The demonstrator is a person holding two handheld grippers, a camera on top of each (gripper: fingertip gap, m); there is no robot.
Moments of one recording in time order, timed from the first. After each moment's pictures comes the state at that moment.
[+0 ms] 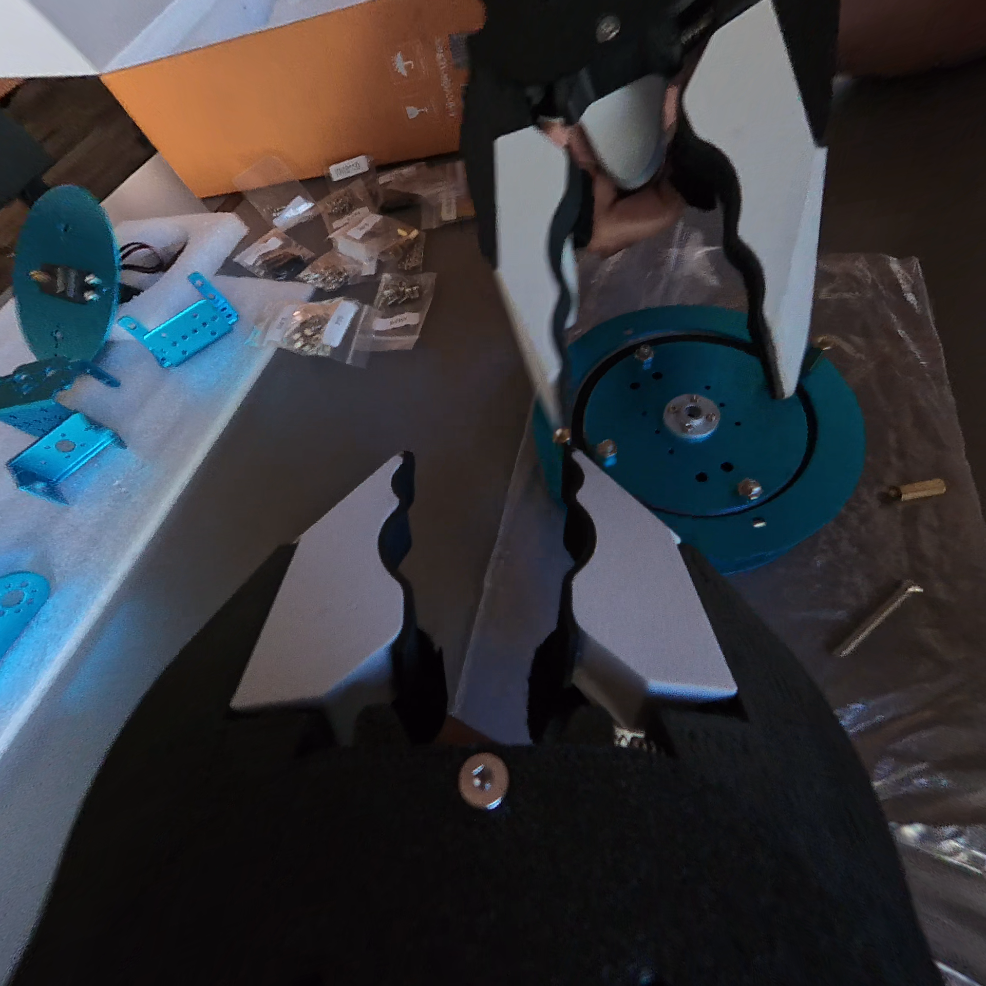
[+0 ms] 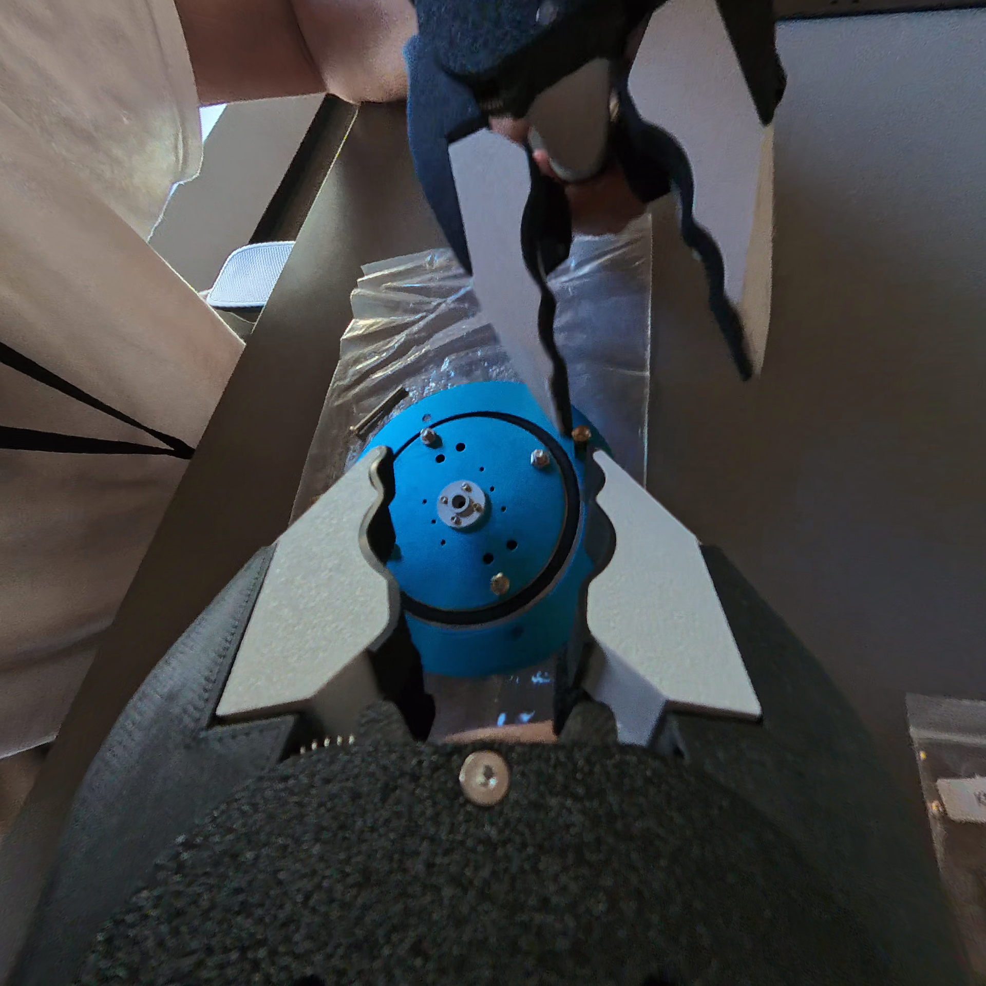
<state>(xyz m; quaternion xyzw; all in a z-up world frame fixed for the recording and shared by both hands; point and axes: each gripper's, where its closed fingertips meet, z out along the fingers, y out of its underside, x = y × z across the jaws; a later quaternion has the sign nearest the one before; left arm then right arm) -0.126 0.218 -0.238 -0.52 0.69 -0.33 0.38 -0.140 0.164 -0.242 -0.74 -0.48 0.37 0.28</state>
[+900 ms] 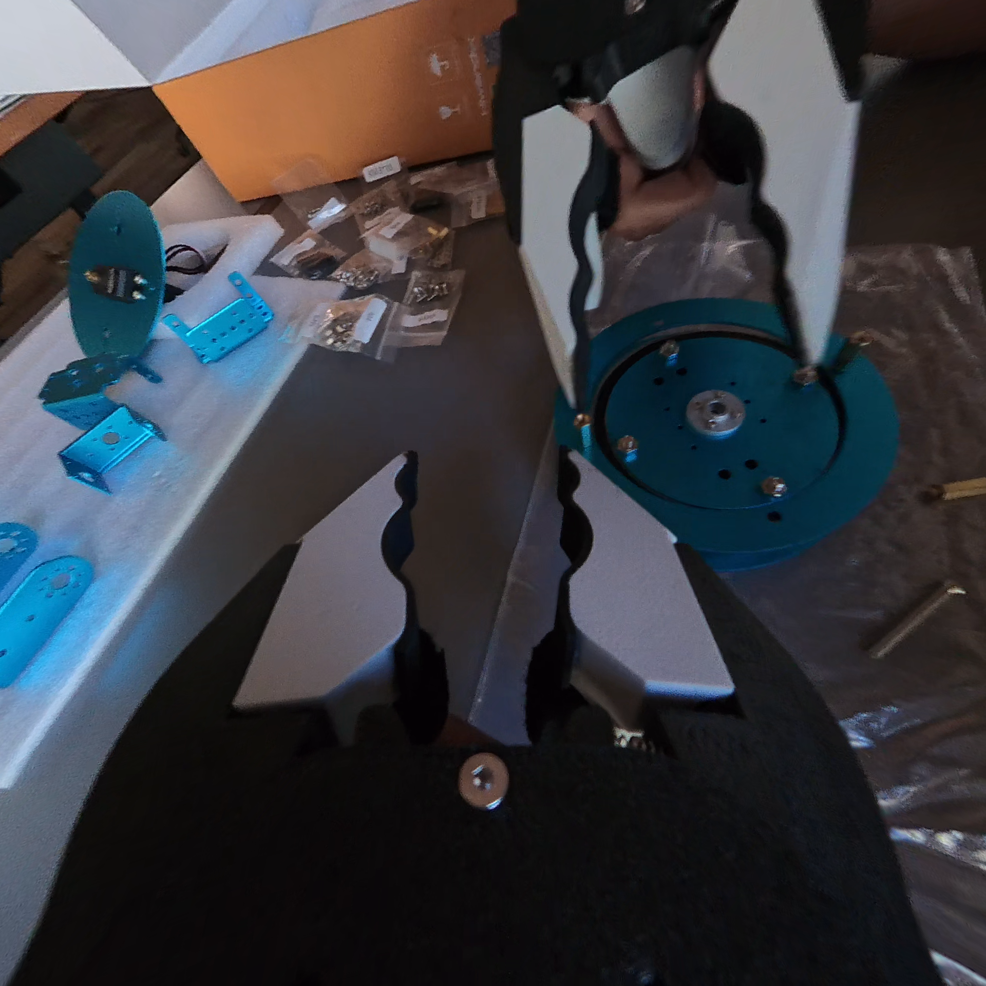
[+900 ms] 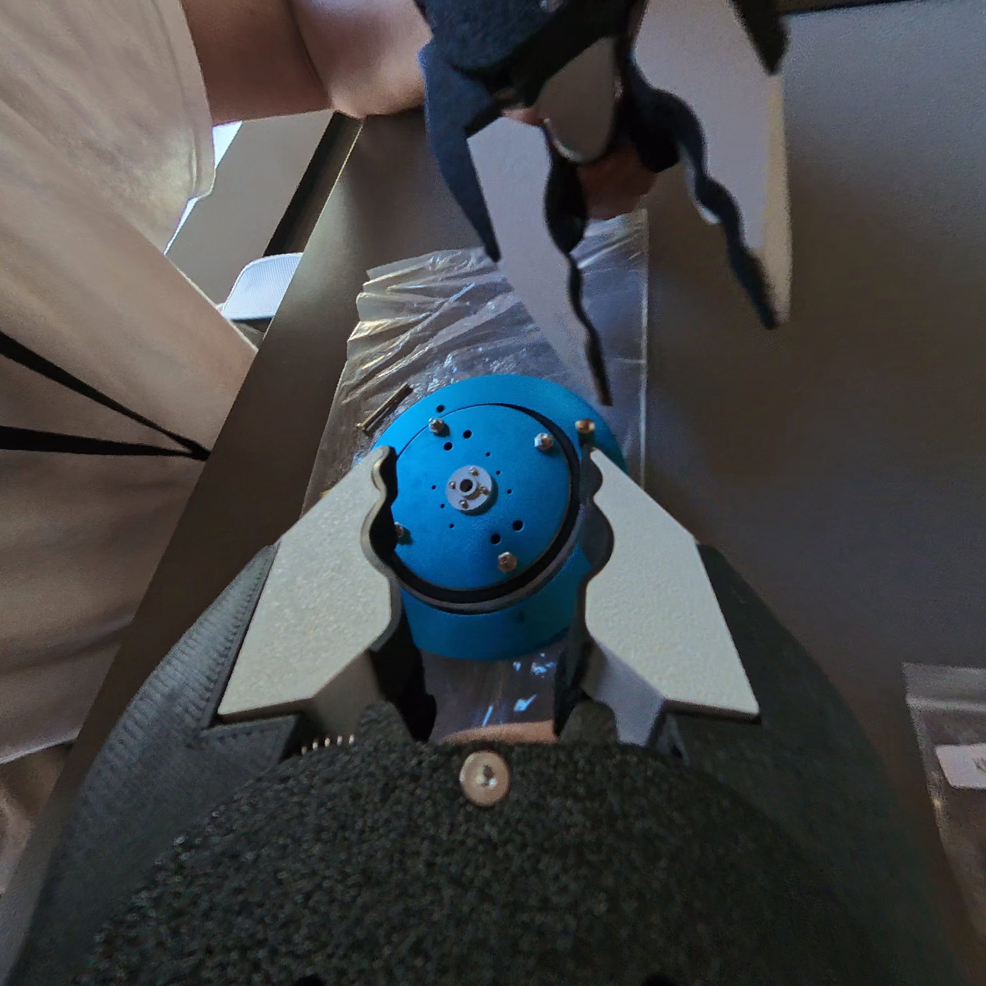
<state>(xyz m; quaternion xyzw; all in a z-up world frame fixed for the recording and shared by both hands) -0.128 0.231 -0.237 -0.53 0.68 -0.31 0.40 -0.133 0.163 -0.239 -0.74 -0.47 0.38 0.28</state>
